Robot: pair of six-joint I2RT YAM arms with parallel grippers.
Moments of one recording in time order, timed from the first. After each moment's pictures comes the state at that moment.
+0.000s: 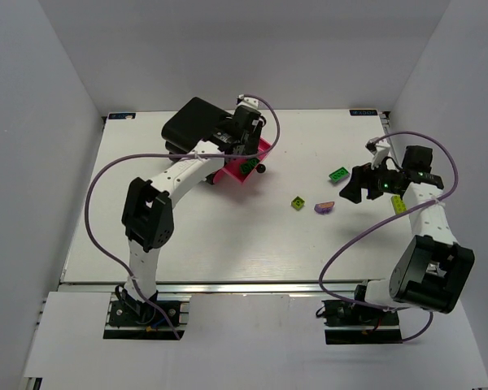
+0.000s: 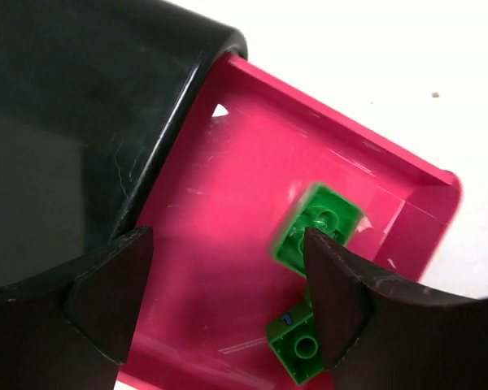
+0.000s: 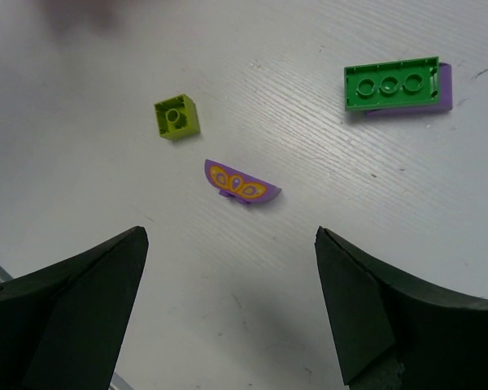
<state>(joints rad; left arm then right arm) -0.65 2.02 1.84 -0.50 -0.50 -0.17 -0.27 1.34 1.01 -0.64 -0.80 -0.48</state>
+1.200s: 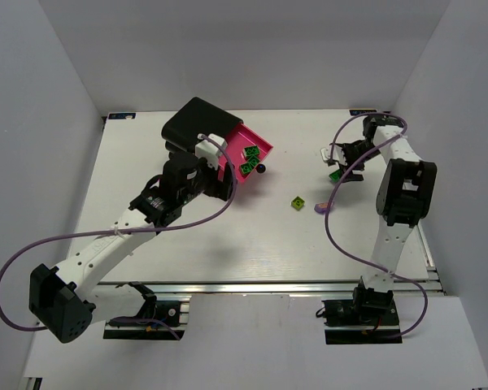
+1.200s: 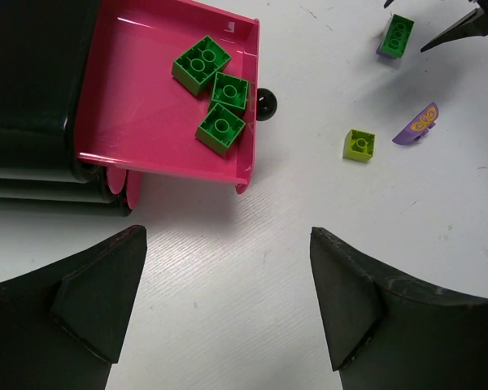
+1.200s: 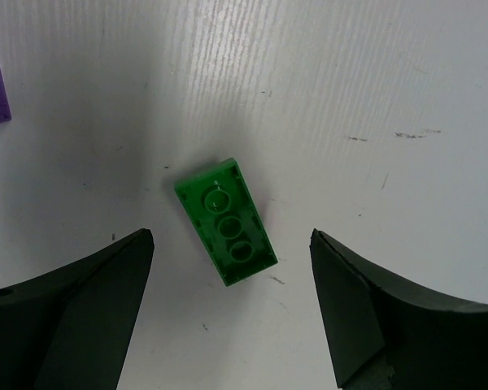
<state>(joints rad) -0.64 1.17 1.00 -0.19 -0.04 -0.07 -0.08 2.14 1.79 -1.12 -0.55 -1.94</state>
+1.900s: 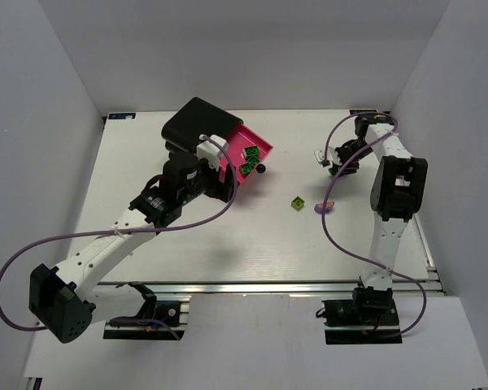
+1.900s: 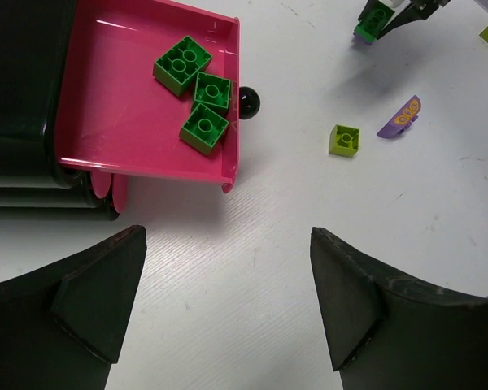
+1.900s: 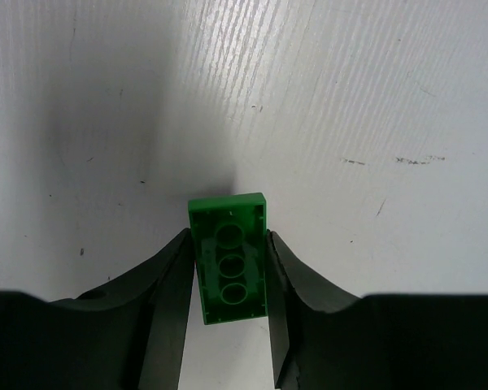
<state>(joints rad) -0.64 1.17 1.00 -0.19 0.01 -0.06 -0.04 2.23 1.88 -1.16 -0.50 -1.97</state>
